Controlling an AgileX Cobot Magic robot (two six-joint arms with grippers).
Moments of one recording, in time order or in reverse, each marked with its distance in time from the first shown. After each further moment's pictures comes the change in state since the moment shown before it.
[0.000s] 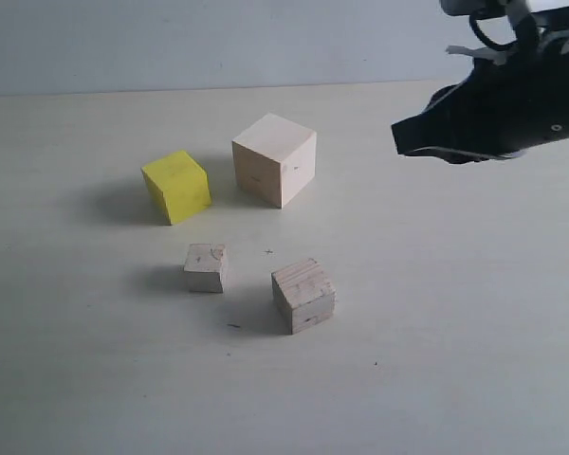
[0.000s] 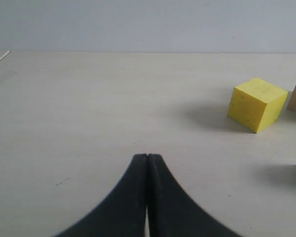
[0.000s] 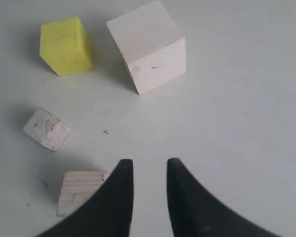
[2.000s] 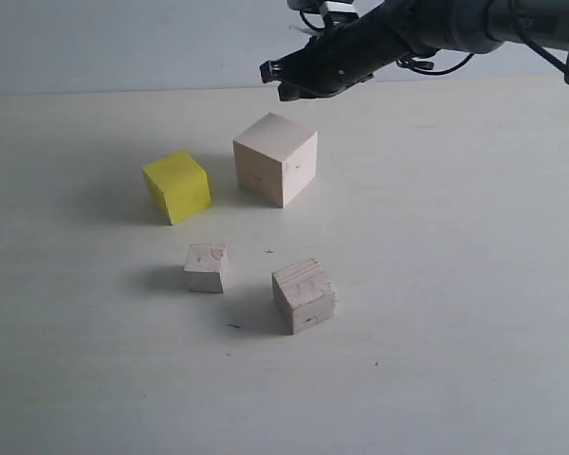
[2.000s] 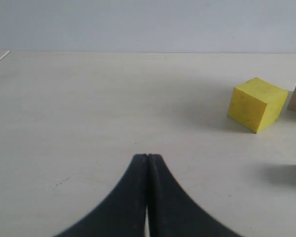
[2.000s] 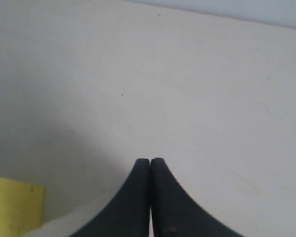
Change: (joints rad) left arm 0.000 0.000 0.000 0.000 0.000 0.000; right arm -0.042 1.034 -1.062 0.281 0.102 -0.174
